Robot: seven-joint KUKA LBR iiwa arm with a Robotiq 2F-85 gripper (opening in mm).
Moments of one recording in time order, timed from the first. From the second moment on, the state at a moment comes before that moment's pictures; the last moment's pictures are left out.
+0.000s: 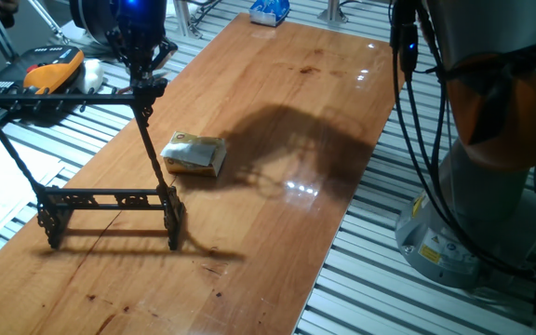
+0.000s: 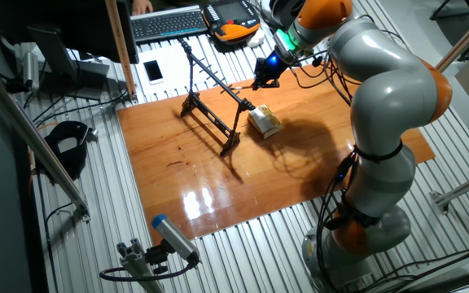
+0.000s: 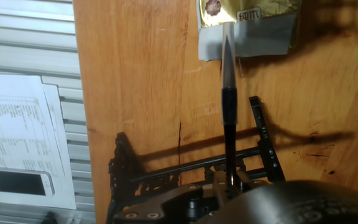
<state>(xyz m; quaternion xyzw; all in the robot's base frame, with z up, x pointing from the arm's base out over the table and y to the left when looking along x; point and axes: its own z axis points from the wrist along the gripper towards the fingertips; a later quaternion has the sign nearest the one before) 0.594 0.113 0.273 -0.64 -0.73 -0.19 0.16</state>
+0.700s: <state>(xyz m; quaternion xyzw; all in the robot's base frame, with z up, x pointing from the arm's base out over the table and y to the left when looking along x) 0.596 0.113 0.269 -0.64 -0.73 -0.19 0.15</state>
